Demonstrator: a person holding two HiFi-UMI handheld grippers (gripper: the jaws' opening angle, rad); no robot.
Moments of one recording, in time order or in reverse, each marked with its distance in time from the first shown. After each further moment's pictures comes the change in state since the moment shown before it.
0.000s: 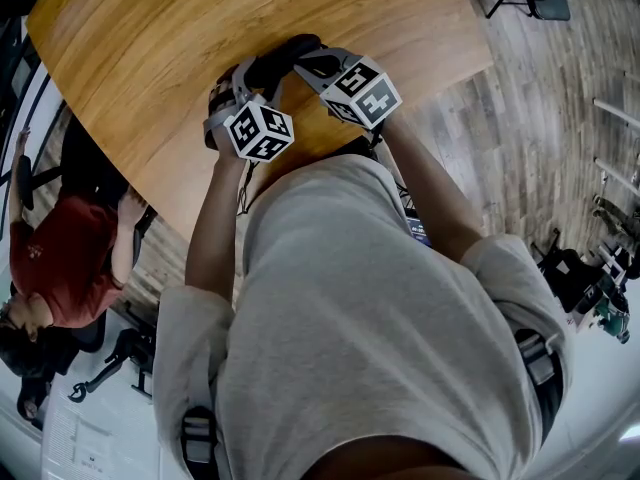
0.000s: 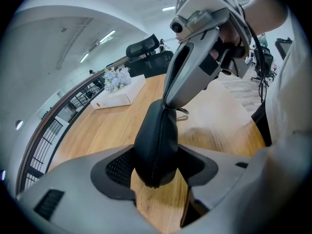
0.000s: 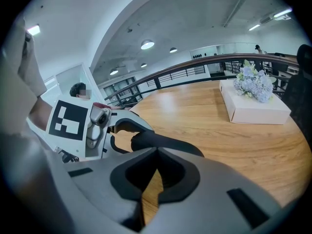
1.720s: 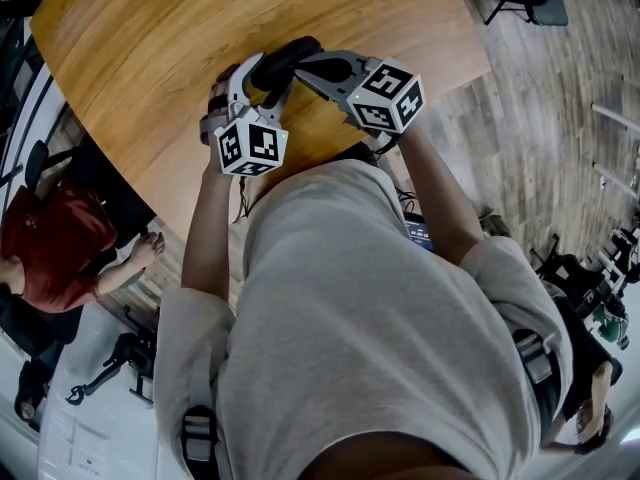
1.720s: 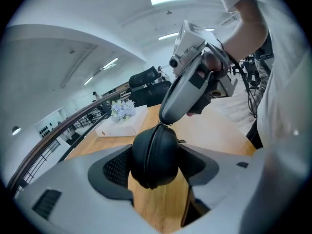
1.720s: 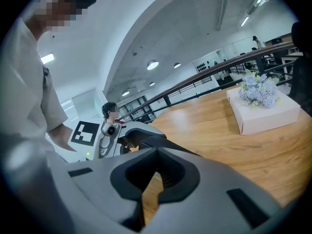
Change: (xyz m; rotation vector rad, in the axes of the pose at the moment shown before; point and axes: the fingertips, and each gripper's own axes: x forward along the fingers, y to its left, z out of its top) left arm -0.045 0.017 0.059 0.034 -0.310 0.019; right arm -0.040 0.018 0.044 0.073 -0.212 0.197
